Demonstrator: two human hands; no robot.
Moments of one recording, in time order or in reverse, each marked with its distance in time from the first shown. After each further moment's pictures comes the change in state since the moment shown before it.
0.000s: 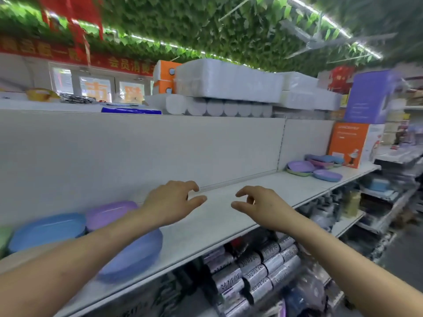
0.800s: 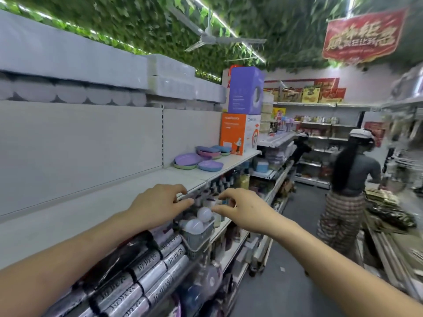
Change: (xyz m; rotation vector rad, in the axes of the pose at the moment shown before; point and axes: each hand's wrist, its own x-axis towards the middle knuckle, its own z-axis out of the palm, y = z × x) left_hand 0.144 0.321 0.164 -0.130 -0.136 0.346; right_hand -0.088 0.287 -0.160 -0.129 0.072 0.248
